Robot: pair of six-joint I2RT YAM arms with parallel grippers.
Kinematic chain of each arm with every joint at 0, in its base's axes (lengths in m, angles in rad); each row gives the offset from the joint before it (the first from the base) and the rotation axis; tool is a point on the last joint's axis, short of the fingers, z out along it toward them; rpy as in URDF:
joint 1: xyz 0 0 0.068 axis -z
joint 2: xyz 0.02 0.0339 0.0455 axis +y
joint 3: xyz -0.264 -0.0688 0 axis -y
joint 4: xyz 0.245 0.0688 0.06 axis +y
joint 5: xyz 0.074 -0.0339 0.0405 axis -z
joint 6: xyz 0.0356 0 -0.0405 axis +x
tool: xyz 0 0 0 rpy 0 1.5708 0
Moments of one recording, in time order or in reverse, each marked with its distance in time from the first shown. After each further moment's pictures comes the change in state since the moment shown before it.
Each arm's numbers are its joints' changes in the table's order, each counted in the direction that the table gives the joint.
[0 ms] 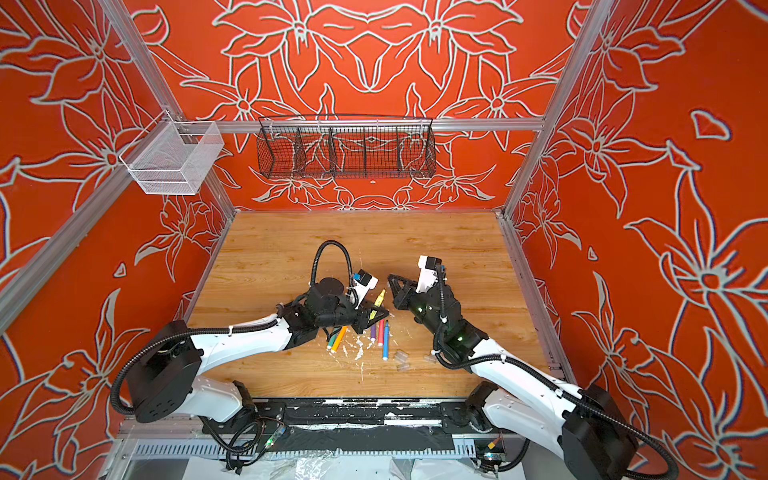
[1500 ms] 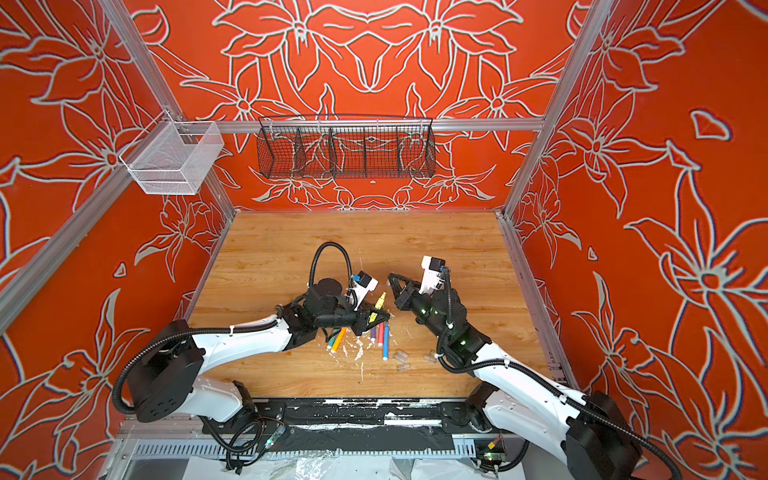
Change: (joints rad) left arm -0.013 0.001 -0.021 -0.045 0.080 -0.037; right arm 0.002 -0.031 -0.035 -0.077 -0.037 0.036
